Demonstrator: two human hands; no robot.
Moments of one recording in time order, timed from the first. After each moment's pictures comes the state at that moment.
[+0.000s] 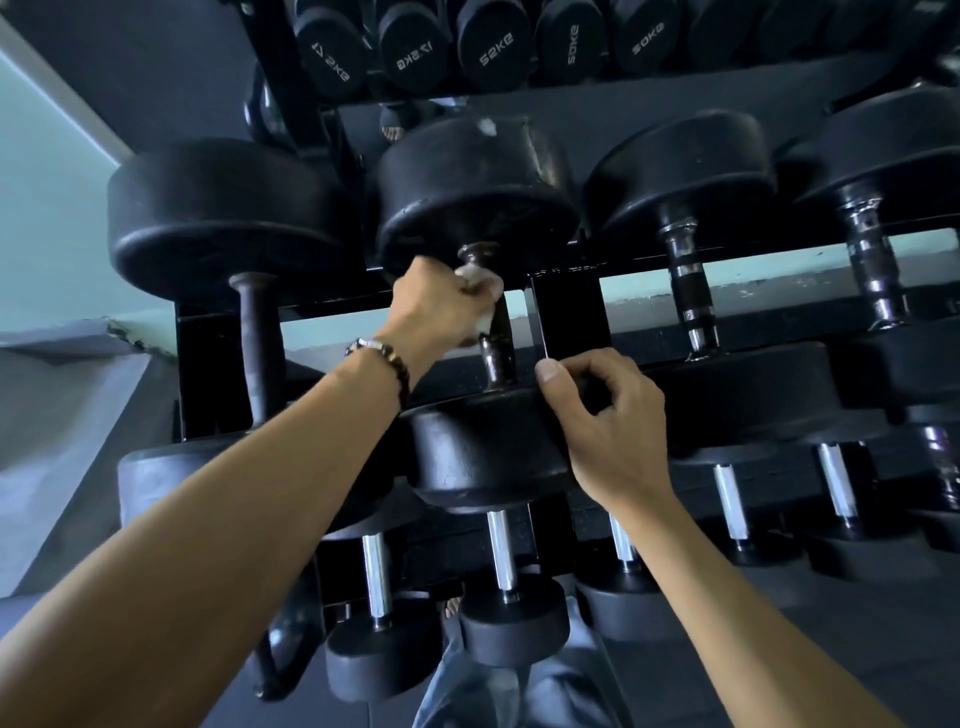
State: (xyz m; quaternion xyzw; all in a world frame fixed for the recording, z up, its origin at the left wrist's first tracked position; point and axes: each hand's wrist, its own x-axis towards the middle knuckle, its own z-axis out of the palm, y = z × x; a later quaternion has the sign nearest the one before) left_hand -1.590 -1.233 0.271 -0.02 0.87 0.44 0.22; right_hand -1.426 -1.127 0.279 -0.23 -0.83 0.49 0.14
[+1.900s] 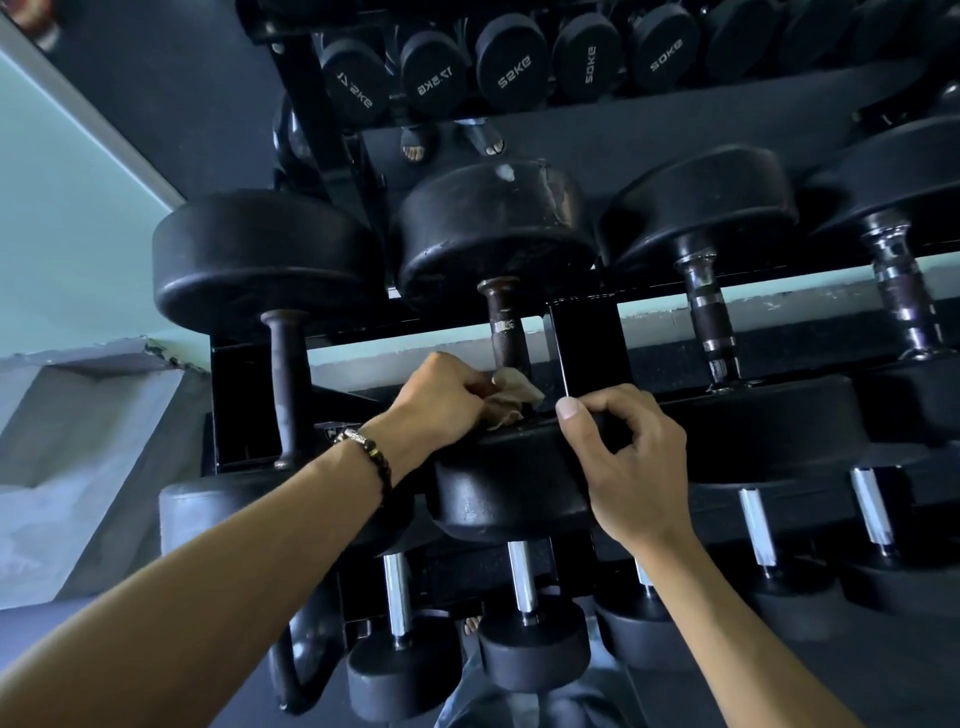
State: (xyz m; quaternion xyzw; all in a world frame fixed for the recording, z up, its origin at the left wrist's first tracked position) left_hand -1.558 -1.261 0.290 0.03 0.86 0.37 0.36; right_hand -1.428 -1.126 0.277 -0.21 -0.82 0.50 0.16
